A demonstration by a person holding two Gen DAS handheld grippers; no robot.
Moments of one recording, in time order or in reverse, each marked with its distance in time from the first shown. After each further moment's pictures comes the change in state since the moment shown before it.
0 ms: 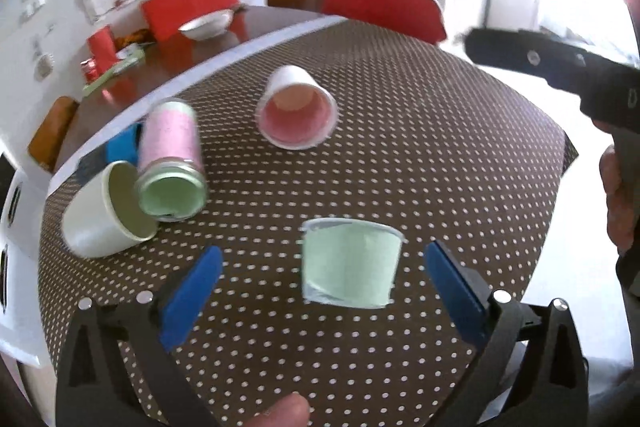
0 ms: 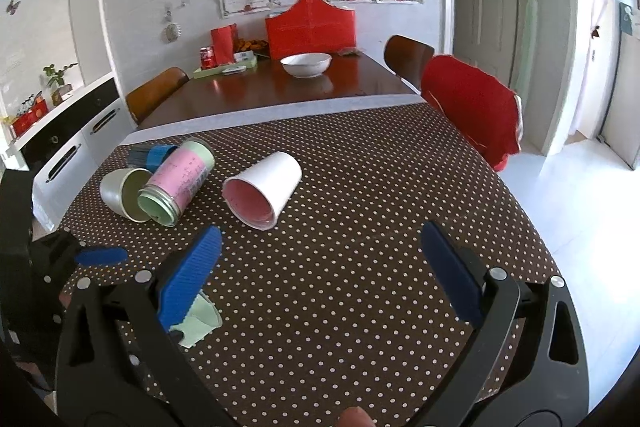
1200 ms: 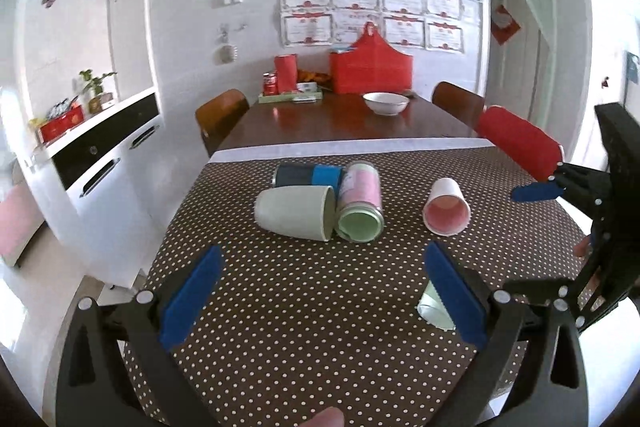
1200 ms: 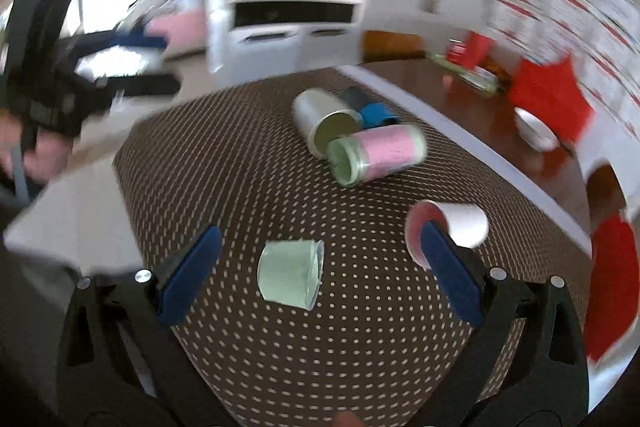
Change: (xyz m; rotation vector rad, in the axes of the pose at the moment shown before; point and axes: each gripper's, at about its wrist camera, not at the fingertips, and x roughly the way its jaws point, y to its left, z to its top) left arm -0.142 0.040 -0.041 -0.451 -0.285 0.436; right arm 0.015 0.081 -0.005 -0.850 0.098 0.676
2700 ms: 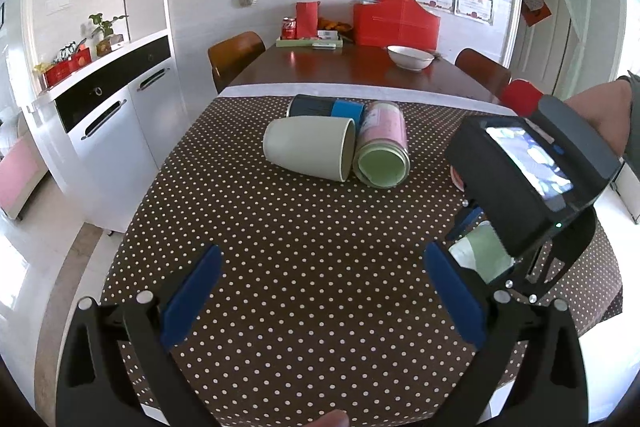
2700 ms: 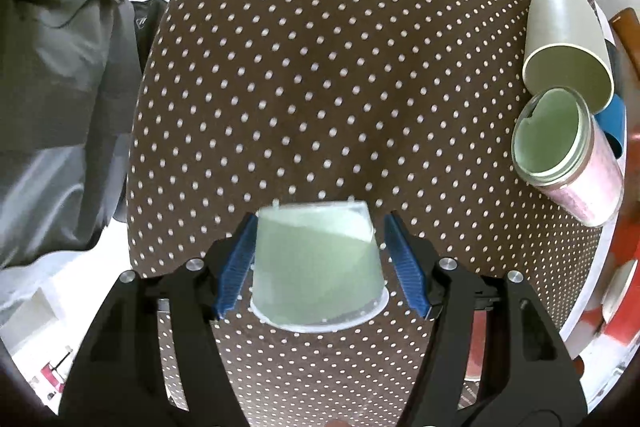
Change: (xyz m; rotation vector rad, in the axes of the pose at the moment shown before) left arm 0.044 0.014 -0.035 -0.083 0.173 0.027; right arm 0.135 0.010 0.017 -0.669 0.716 0.421
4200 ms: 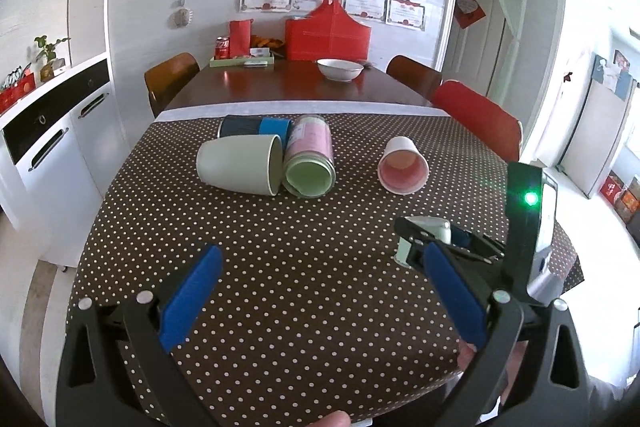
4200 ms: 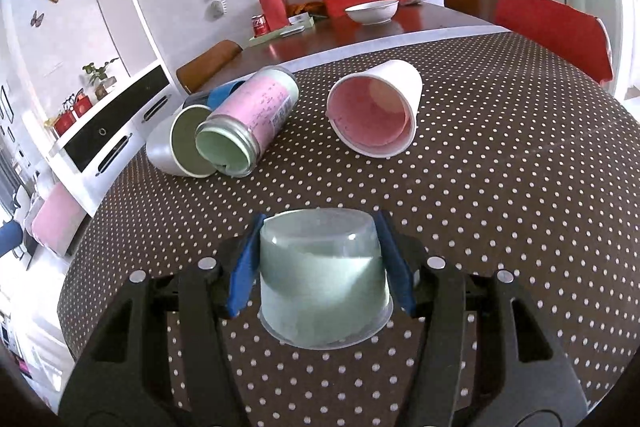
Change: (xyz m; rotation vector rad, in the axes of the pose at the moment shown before) left arm -0.017 -0.012 -0.006 0.094 -0.060 -0.240; right arm 0.015 0.048 -0.087 1.712 -0.899 -0.522
